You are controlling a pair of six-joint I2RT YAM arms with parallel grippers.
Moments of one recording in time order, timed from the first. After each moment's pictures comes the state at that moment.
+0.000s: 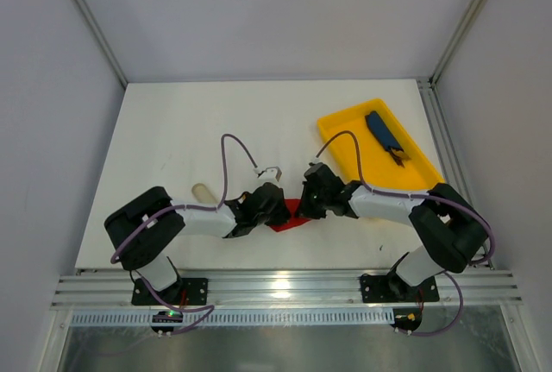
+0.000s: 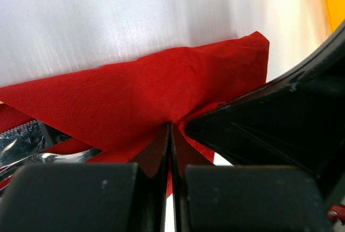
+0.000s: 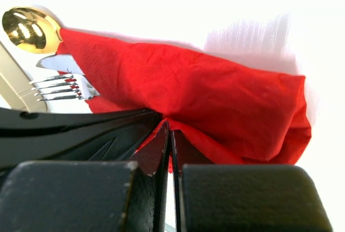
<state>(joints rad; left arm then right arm) -0.98 1.64 0.66 0.25 -0.16 -0.86 0.75 1.52 0.70 -0.13 -0.09 0.88</state>
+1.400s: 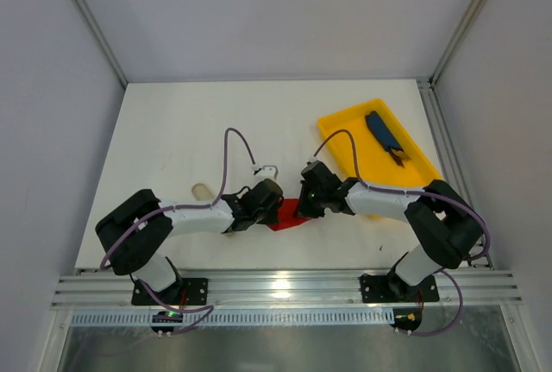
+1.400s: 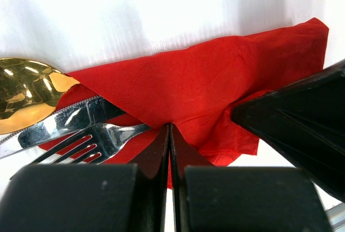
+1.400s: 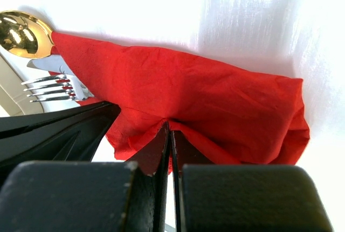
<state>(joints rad) -0.96 1.57 0.73 -0.04 -0.25 -0.75 0.75 1.57 0.75 -0.16 -0.09 0.88</state>
